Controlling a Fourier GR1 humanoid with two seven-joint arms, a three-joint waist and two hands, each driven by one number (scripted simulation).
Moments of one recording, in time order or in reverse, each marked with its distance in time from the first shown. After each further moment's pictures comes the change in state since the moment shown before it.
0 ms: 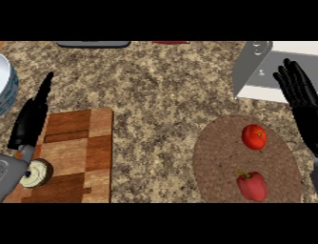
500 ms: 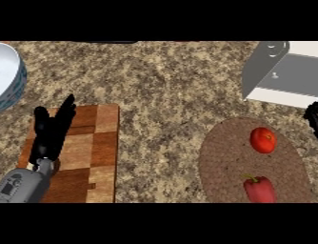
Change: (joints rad) left arm 0.100 -0.165 0.057 0.002 0.243 -0.103 0.054; right arm -0.001 -0.139 -0.171 0.410 -0.119 0.272 -0.151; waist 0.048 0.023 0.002
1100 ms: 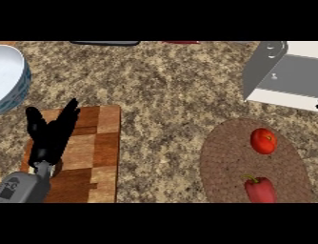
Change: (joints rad) left arm 0.032 -0.027 0.042 -0.014 0.096 -0.084 0.022; right arm -0.097 -0.146 0.019 0.375 0.029 0.412 -0.181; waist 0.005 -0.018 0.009
